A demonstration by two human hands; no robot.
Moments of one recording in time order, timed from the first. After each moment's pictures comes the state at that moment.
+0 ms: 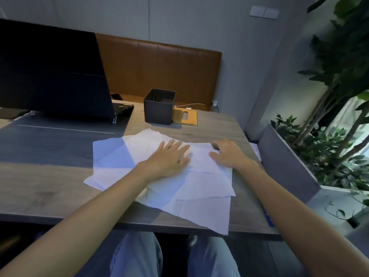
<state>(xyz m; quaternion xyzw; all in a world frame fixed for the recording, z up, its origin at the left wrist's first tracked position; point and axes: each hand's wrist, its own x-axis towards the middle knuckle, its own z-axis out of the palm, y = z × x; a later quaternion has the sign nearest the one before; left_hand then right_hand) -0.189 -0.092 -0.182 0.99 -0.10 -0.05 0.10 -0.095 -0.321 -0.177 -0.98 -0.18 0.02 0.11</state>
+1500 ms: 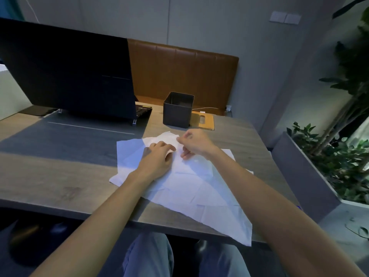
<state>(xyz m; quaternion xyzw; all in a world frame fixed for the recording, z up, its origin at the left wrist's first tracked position) -0.205 -0.021 -0.212 0.96 0.05 0.14 0.22 -0.124 -0.161 -0.144 -0.89 -0.18 0.11 0.40</state>
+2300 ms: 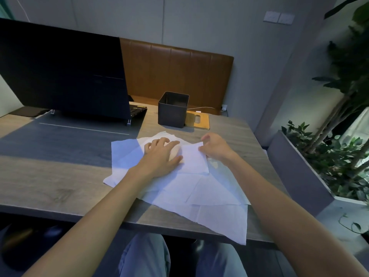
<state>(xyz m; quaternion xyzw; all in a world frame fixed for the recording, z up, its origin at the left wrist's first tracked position) -0.201 -0.037 -0.194 0.98 0.01 0.10 0.19 -0.103 -0.225 -0.157 -0.94 -0.10 0.06 0.33</state>
